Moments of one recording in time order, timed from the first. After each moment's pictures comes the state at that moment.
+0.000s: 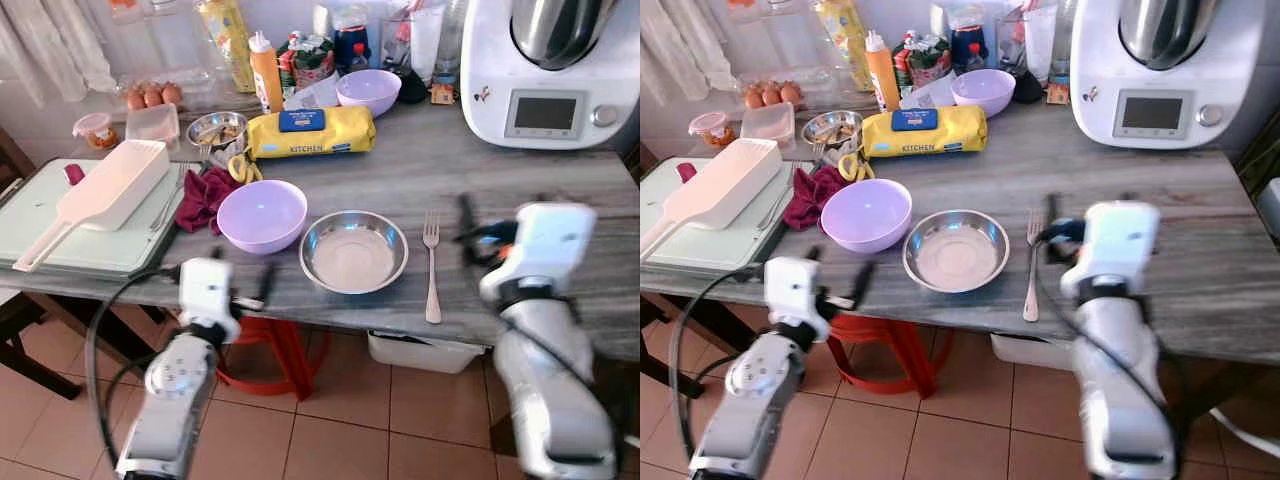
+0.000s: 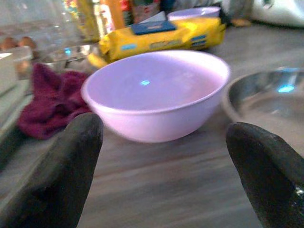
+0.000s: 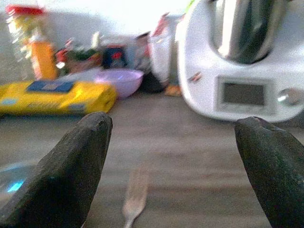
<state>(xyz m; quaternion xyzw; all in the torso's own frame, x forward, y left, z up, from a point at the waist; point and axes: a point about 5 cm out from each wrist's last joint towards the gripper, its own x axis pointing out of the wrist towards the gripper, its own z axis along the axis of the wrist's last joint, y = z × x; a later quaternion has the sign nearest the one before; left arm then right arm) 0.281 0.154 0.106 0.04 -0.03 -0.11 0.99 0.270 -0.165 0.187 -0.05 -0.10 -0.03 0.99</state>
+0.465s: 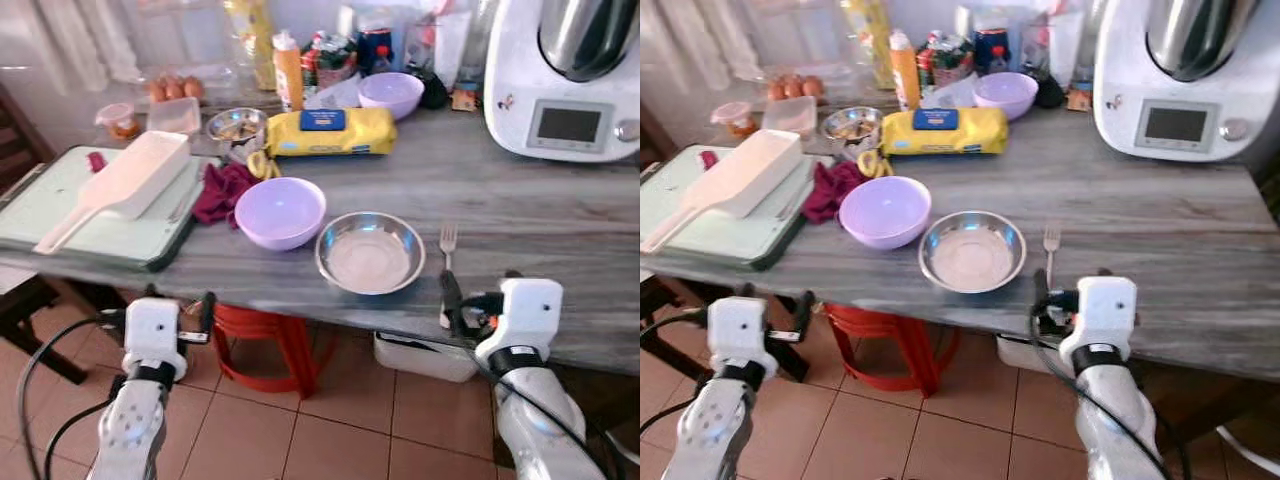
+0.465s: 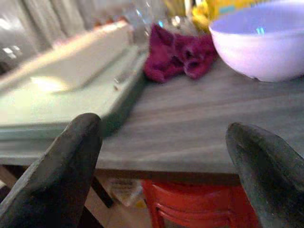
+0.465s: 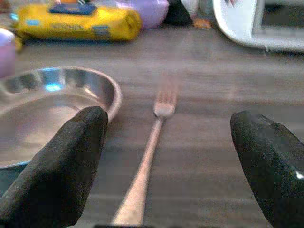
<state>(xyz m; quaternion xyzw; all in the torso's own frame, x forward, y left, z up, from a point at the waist) 0.242 0.202 0.085 0.09 -0.02 0.02 1.00 0.240 -0.174 0.133 -0.04 -0.02 -0.01 1.00</state>
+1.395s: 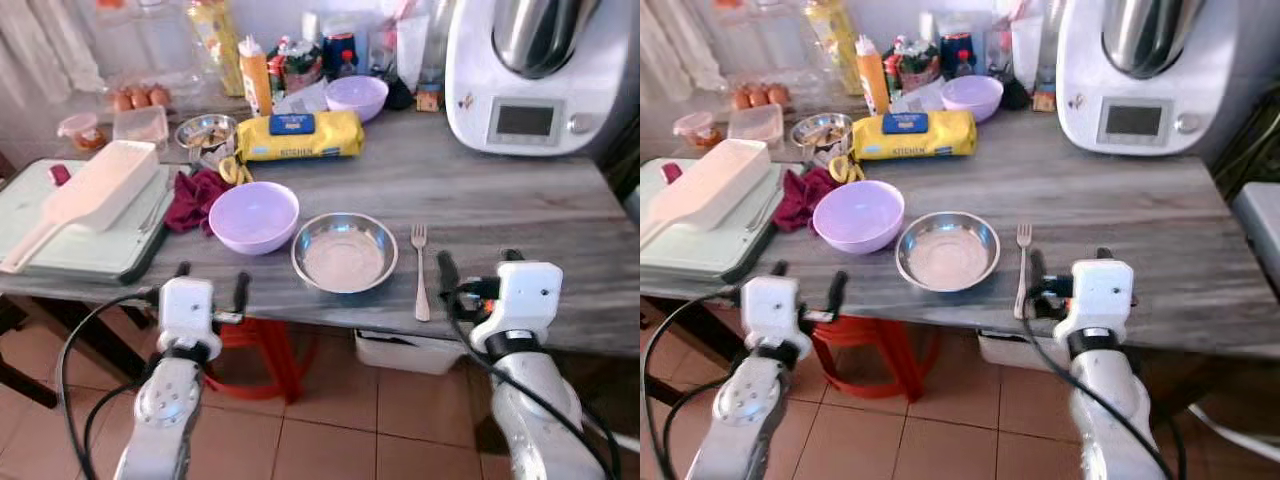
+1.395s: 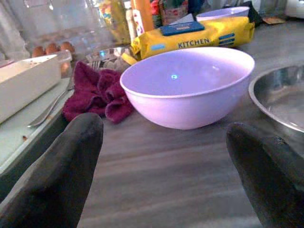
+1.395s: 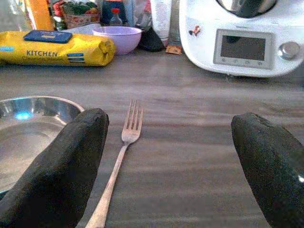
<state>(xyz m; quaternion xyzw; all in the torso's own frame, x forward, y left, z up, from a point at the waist) 0.261 0.160 0.100 0.06 -0.03 -0.04 1.00 0.251 -0.170 0.147 -0.04 -0.04 -0.01 1.00</state>
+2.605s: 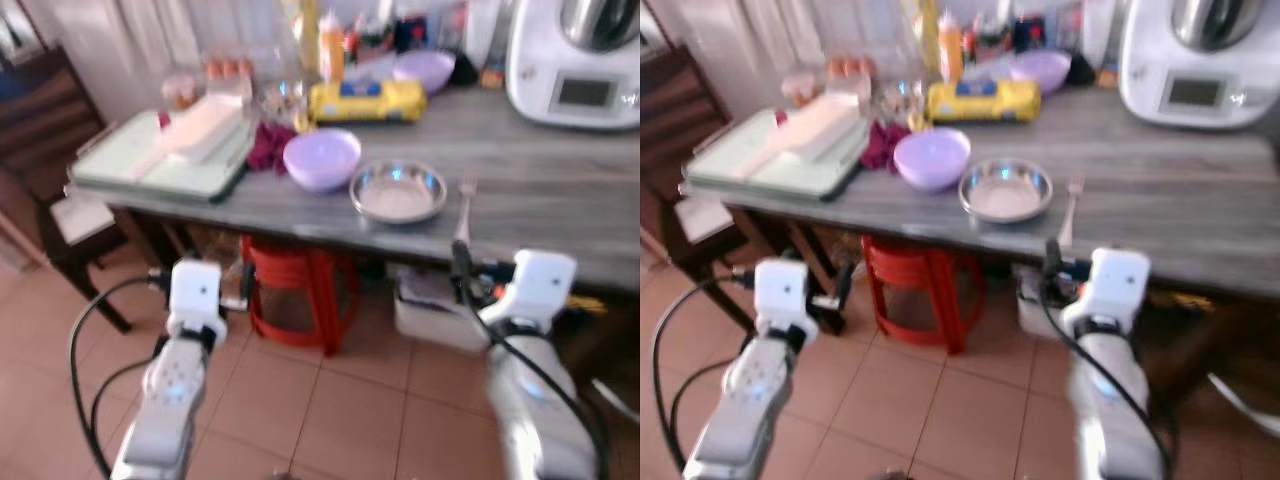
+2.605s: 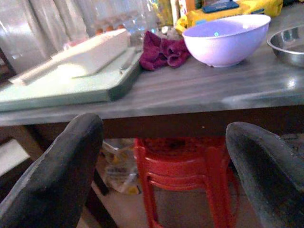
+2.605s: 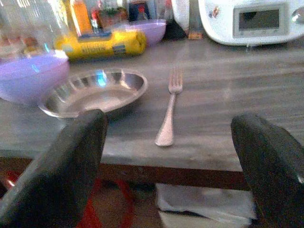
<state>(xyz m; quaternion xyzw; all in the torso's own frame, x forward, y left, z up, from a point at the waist) 0.274 0.161 0.105 0.07 -0.02 -0.03 1.00 0.265 -0.173 0.144 0.02 -0.04 -0.06 1.00</state>
